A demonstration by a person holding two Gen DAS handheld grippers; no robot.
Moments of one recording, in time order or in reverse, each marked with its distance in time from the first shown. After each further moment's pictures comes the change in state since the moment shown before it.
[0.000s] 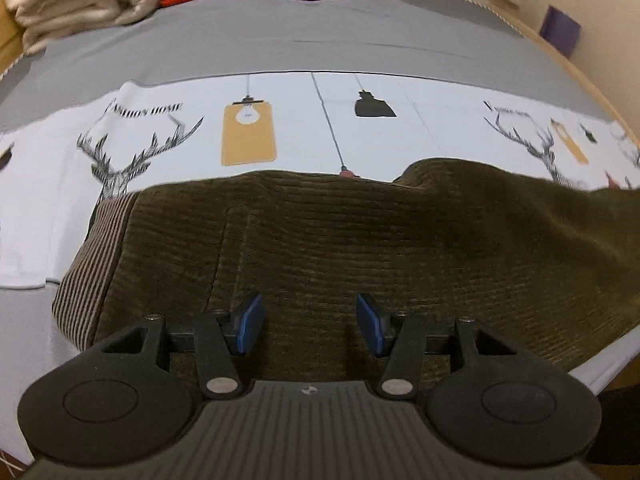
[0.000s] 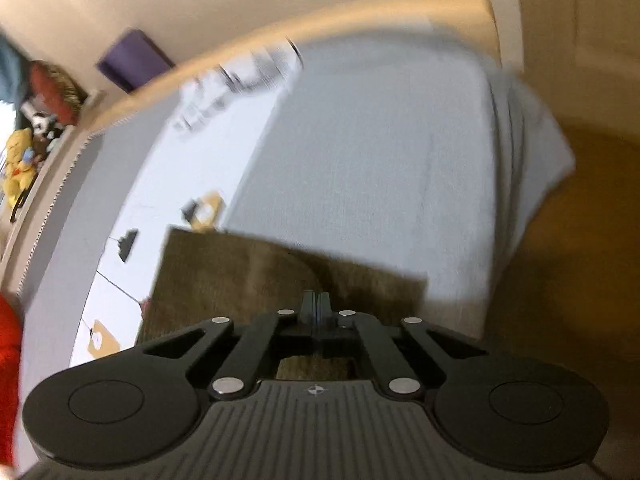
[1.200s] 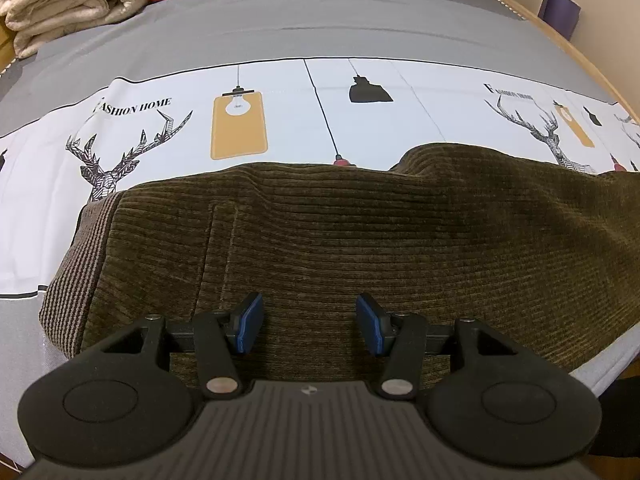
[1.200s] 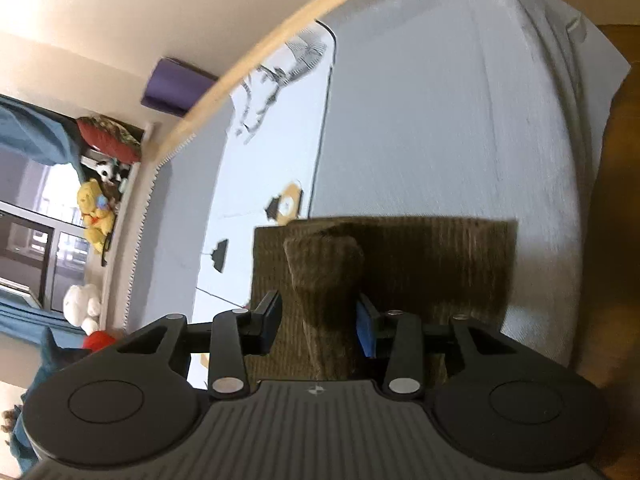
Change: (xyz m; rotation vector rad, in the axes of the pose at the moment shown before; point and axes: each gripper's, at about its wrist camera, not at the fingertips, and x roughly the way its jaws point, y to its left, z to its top) left arm 0.014 -0.007 0.004 0.019 0.038 0.009; right arm 0.012 -0.007 -0.005 0.275 0.122 0.300
